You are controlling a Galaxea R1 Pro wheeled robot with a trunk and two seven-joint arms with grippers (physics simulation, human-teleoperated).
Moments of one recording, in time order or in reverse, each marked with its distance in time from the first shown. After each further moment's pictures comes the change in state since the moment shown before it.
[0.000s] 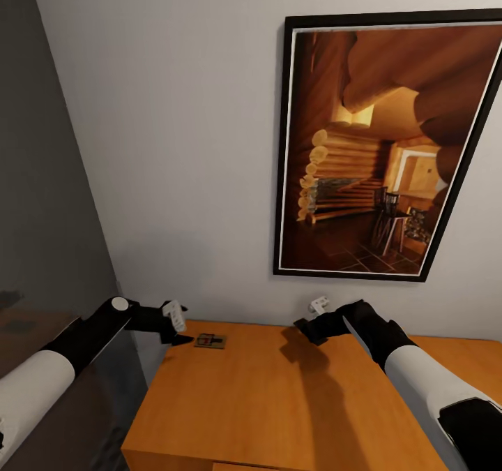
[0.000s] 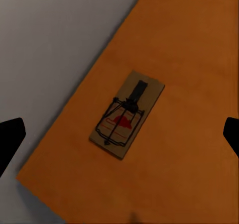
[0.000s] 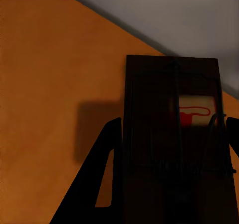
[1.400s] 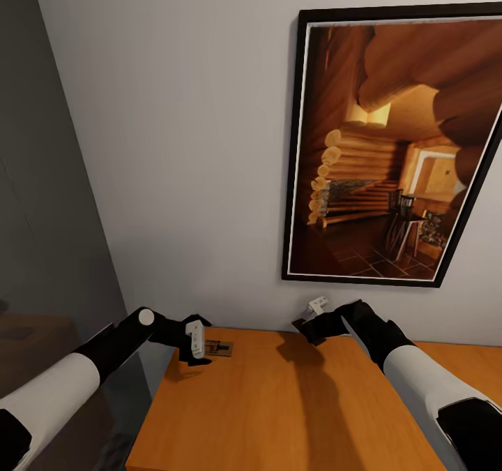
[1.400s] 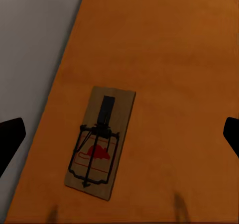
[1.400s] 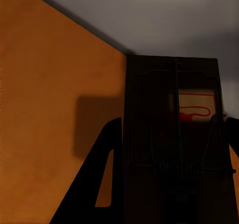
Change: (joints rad) left arm 0.000 -0.098 -0.131 0.054 -0.110 -0.181 -0.007; right arm 0.000 0.007 0.001 0.001 0.000 -0.001 0.000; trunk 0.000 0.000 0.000
